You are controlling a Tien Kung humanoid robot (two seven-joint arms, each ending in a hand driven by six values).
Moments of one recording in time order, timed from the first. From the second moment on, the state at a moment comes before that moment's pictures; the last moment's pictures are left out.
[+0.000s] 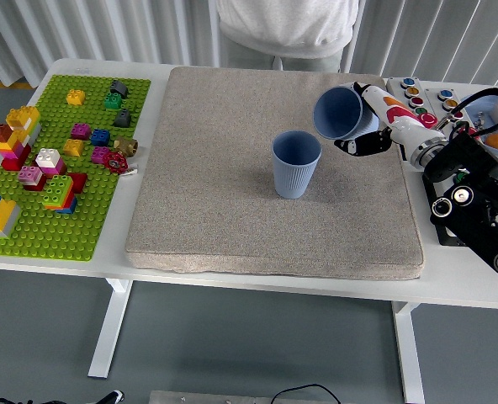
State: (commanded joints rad) left arm -0.22 0.14 -0.14 -0.36 0.25 -0.13 0.11; right arm 0.83 -0.26 0.67 1.08 -1.51 -0.20 -0.07
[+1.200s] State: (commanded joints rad) left arm -0.21 0.14 -0.15 -0.36 0.25 -0.13 0.12; right arm 0.85 -0.23 0.64 1.07 -1.72 -0.23 -0.12
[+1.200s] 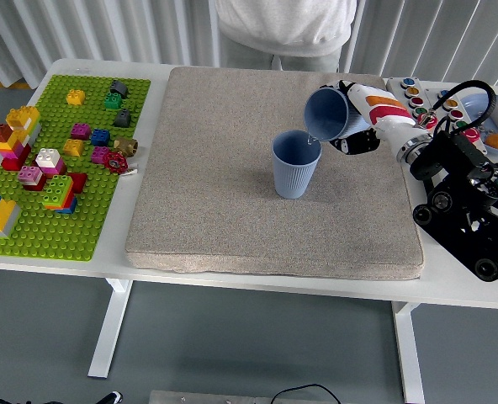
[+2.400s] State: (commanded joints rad) left arm -0.22 0.15 -0.14 -0.36 0.25 -0.13 0.11; right arm 0.86 -0.23 0.63 1.09 -1.86 -0.24 -0.16
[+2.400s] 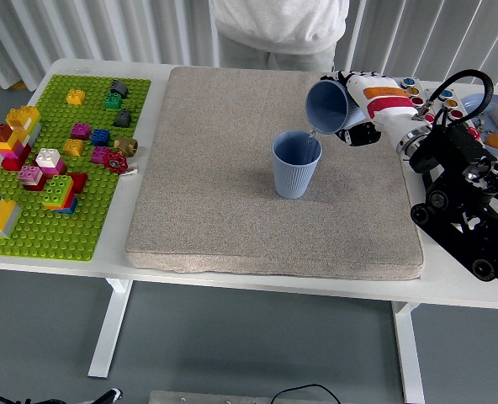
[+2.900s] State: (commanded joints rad) left arm -0.21 0.15 -0.15 -0.36 0.25 -0.13 0.12; right arm 0.86 -0.23 0.63 1.11 -1.93 -0.24 -0.17
